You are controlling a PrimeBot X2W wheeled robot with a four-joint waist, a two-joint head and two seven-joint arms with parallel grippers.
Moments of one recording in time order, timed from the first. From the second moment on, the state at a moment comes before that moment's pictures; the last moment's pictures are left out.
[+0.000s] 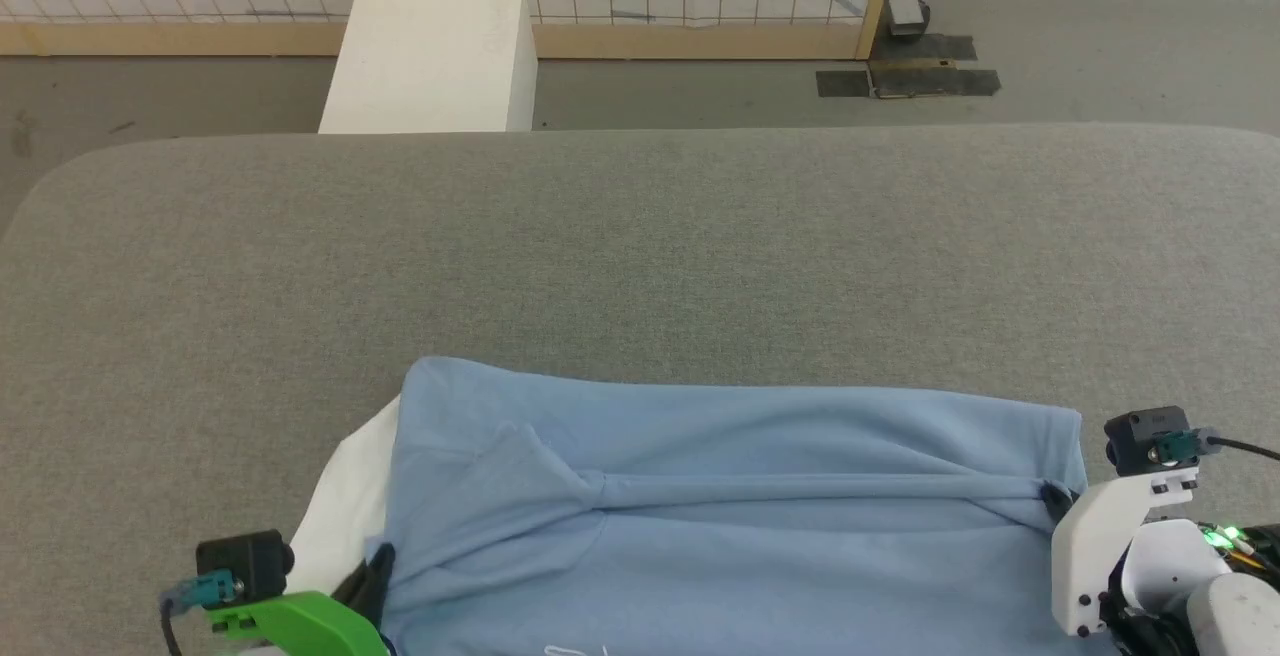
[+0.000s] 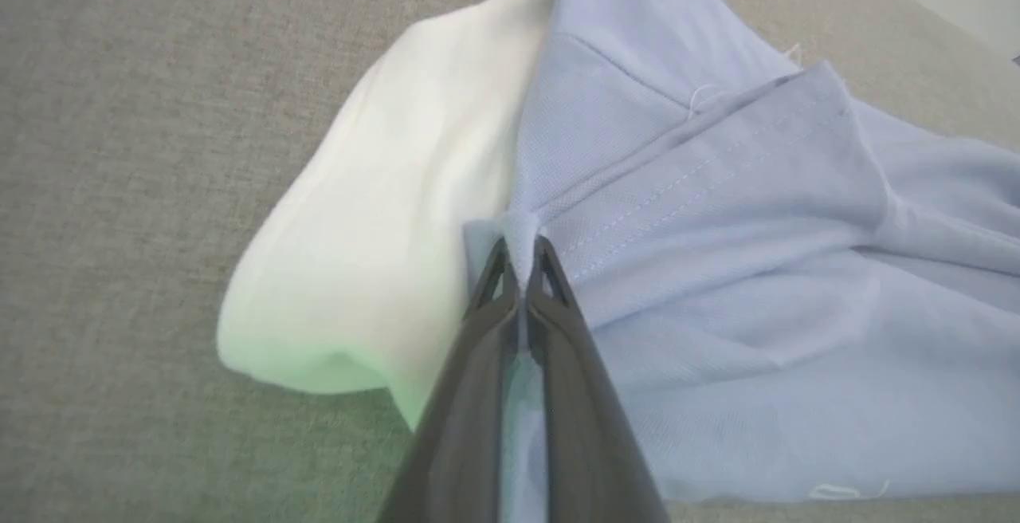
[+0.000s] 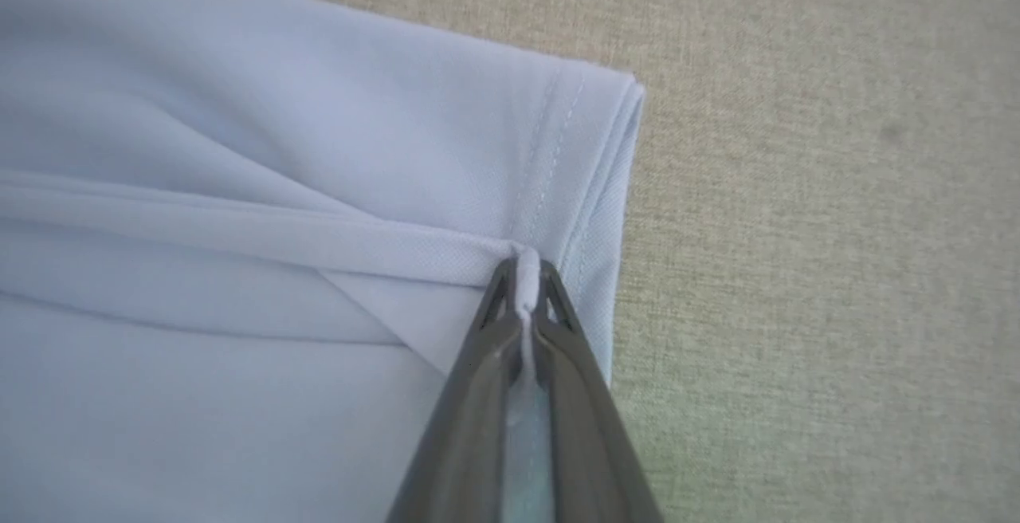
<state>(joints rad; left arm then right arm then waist) 0.06 0.46 -0.38 0.07 -0.83 0.16 0.07 -0.12 -0.25 0.00 0.31 0.21 0.13 0.47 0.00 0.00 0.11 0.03</state>
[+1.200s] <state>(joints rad) -0.13 0.28 -0.21 0.16 -0.46 0.11 -0.26 0.01 -0.05 -0.27 0.19 0.23 0.13 0.28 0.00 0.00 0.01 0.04</state>
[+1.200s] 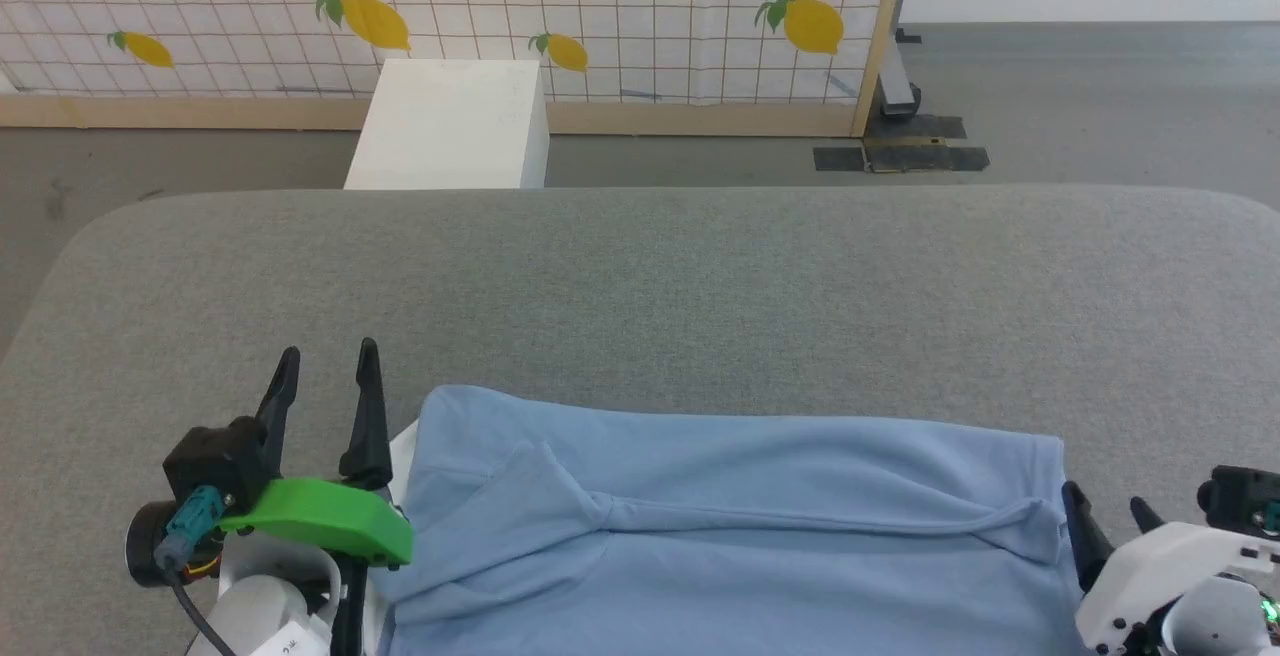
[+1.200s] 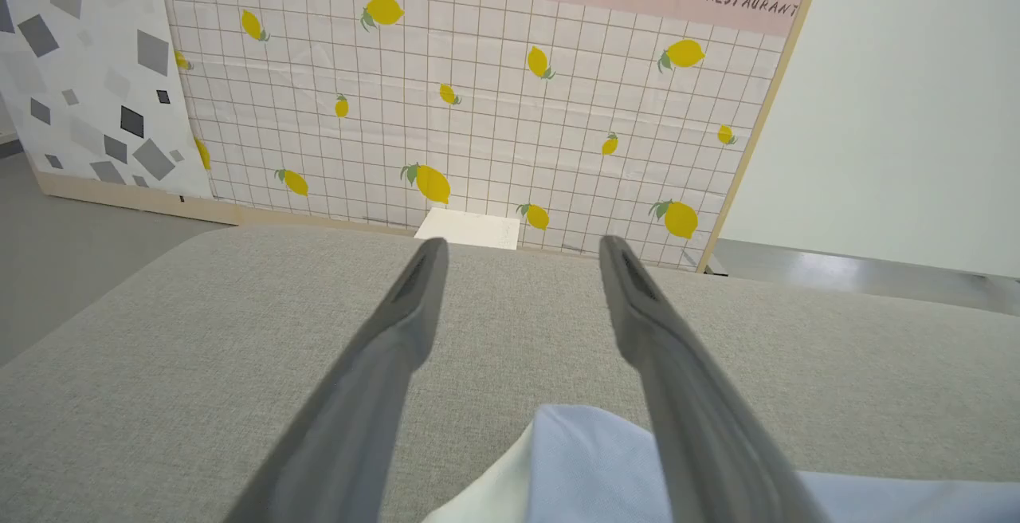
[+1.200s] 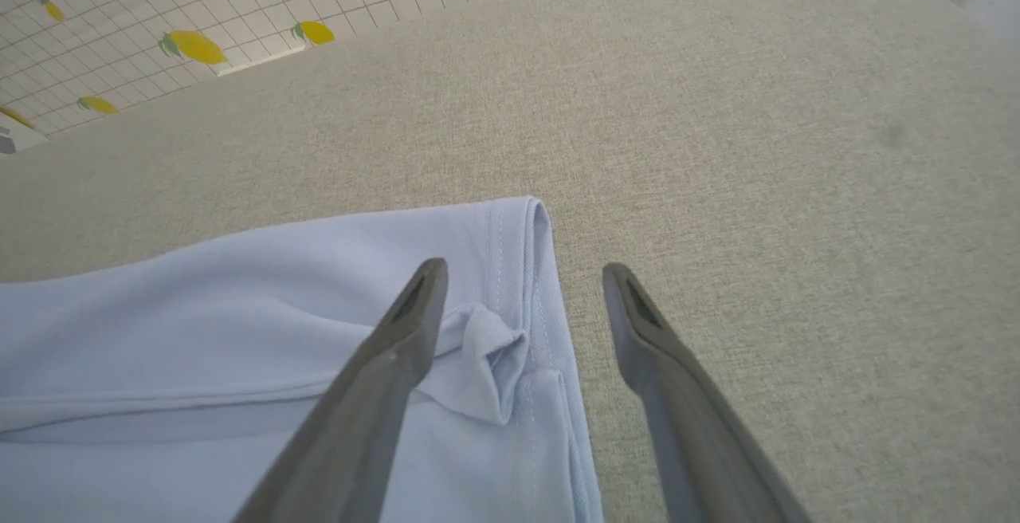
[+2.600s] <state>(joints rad) -0.16 0.14 -0.04 0.29 -0.27 -0.05 -0.26 -0.17 -0.11 -0.63 0.37 -0.17 0.13 0.42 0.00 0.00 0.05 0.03</state>
